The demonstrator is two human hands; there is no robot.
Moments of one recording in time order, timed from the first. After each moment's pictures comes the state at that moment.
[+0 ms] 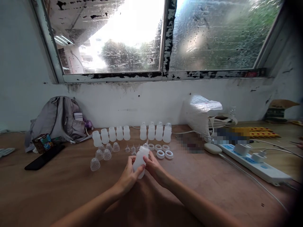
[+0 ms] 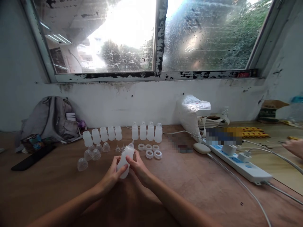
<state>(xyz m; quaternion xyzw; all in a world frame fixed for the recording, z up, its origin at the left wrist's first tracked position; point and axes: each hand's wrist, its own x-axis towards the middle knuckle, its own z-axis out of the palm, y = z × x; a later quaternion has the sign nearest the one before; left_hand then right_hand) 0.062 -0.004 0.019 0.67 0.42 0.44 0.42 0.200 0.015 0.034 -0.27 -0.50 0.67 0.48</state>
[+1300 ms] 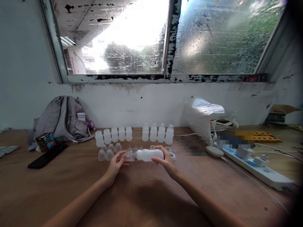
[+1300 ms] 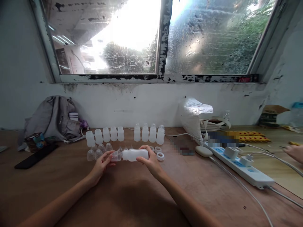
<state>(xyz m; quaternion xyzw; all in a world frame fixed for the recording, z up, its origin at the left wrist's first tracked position) 0.002 0.027 0.011 0.50 0.41 0.55 0.53 0.234 0.038 0.035 -0.41 -0.66 0.39 0.50</state>
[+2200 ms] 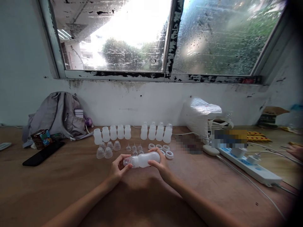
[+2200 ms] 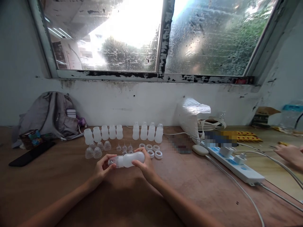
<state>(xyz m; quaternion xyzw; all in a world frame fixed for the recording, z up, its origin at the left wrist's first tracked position) 0.006 0.008 0.001 0.65 0.35 0.52 0.43 0.215 0.023 0.024 -0.38 -0.65 0.37 0.54</state>
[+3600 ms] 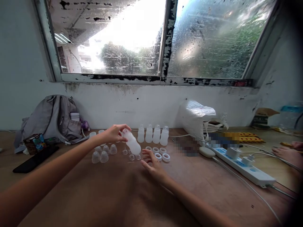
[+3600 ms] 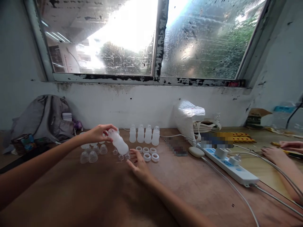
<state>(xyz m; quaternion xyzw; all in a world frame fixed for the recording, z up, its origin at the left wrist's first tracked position) -0.009 0.085 0.154 0.87 0.38 0.26 0.18 0.217 0.047 0.008 -0.39 -0.72 0.30 0.48</state>
